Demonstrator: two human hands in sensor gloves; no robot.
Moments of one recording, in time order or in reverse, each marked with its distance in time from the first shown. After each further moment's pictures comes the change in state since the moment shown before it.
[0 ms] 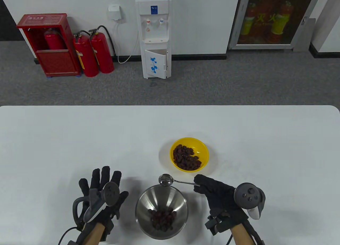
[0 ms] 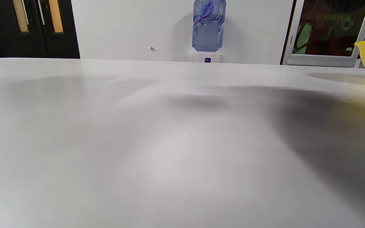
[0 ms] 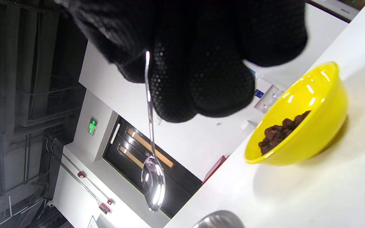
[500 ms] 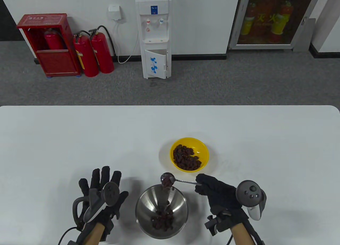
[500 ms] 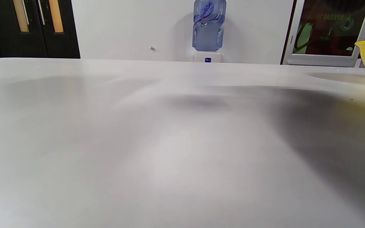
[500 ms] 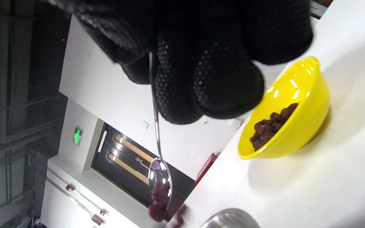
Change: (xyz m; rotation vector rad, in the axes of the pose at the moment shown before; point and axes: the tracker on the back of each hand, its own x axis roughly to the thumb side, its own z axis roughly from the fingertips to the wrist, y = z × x) left_hand 0.000 0.000 0.000 -0.001 0.001 -0.001; right_hand 0.001 -0.002 0.000 0.004 0.071 -0.037
